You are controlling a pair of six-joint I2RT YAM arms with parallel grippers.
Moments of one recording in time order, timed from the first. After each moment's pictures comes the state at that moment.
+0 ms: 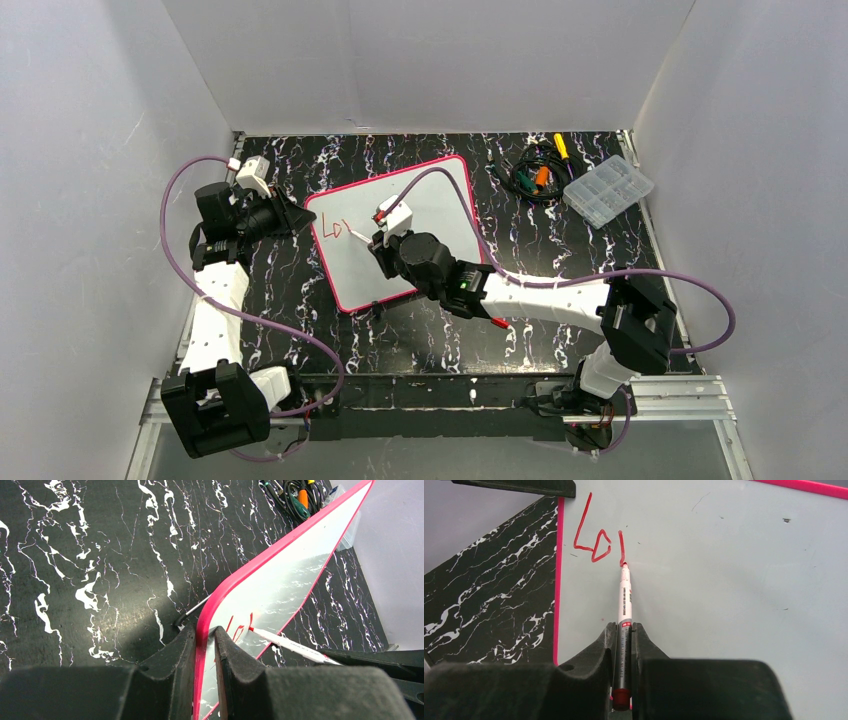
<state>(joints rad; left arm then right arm) 0.23 1.10 0.89 -0.32 0.75 -0.18 1.20 1.60 1.10 0.28 0.40 0.15</state>
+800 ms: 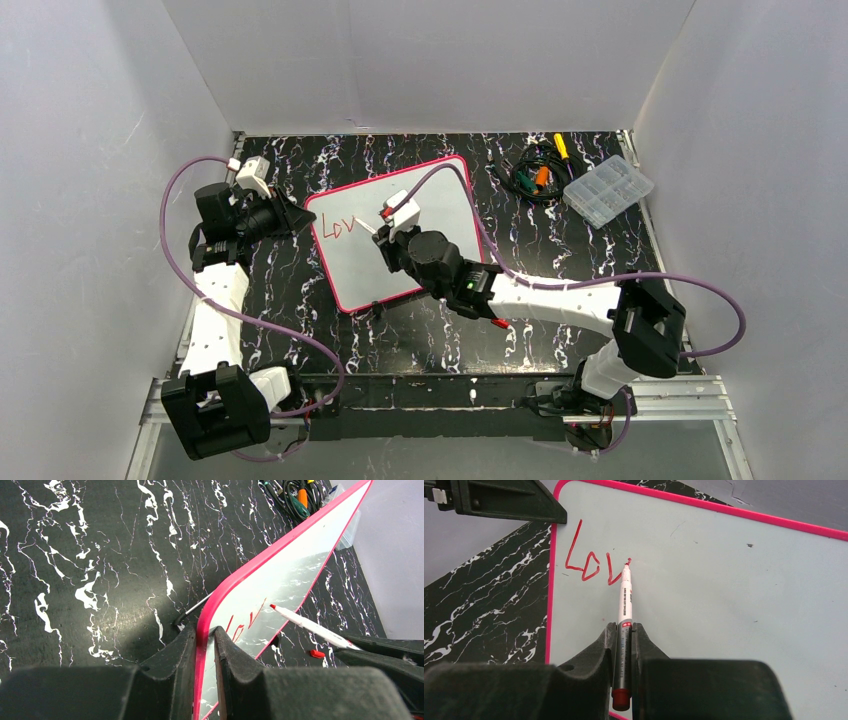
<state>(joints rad) 0.23 1.09 0.89 -0.33 0.75 -0.18 1.20 1.56 1.09 0.33 0.44 0.10</state>
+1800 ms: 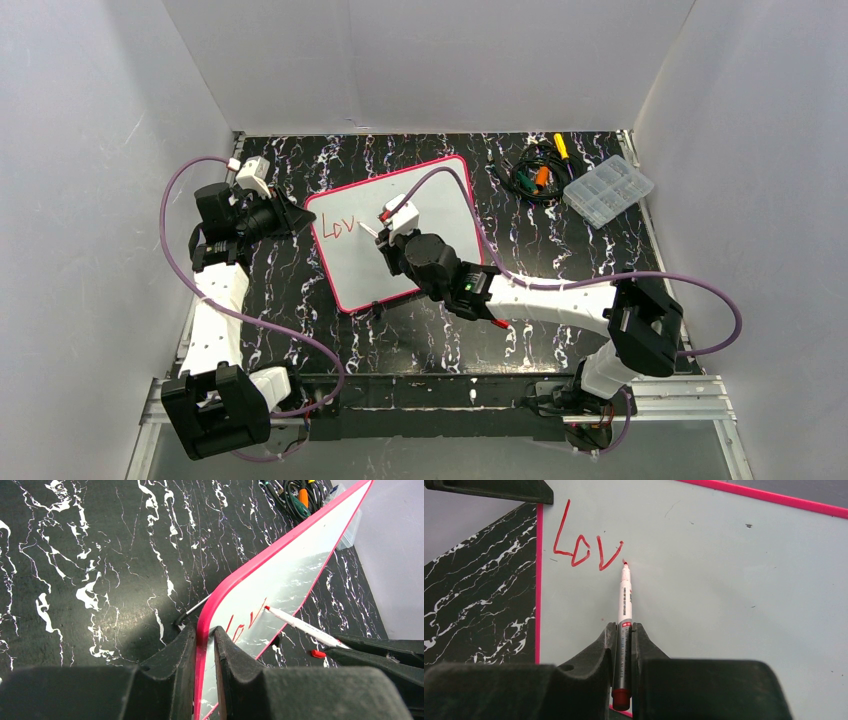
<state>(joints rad) 0.23 1.09 0.89 -0.33 0.75 -0.18 1.20 1.57 1.07 0.30 0.46 0.10</state>
